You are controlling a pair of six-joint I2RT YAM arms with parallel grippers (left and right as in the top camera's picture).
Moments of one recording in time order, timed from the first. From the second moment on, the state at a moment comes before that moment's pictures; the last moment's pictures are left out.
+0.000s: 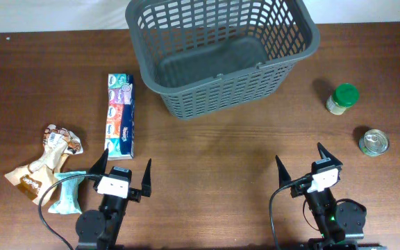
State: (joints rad) left arm -0.06 0.01 0.01 -0.06 0.16 0.11; right arm 0.00 0.01 0.01 -0.05 -0.25 -0.10
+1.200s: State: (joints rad) left arm -0.06 0.01 0.01 0.48 0.37 0.11; right arm 0.00 0.01 0.01 -0.02 -0.28 -0.10
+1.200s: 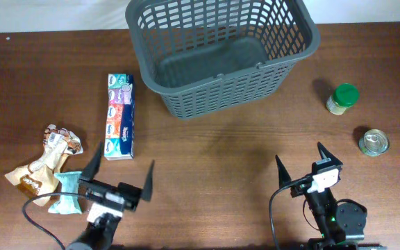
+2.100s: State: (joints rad) left arm -0.06 0.21 0.46 0.16 0.65 -0.02; right arm 0.00 0.43 0.71 -0.27 -0.33 0.09
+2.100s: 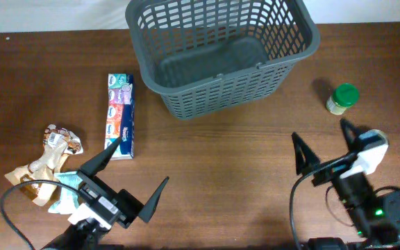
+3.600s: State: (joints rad) left arm -0.06 0.76 1.36 -1.01 0.26 -0.33; right arm 0.00 1.26 2.37 -1.37 -0.18 0.16
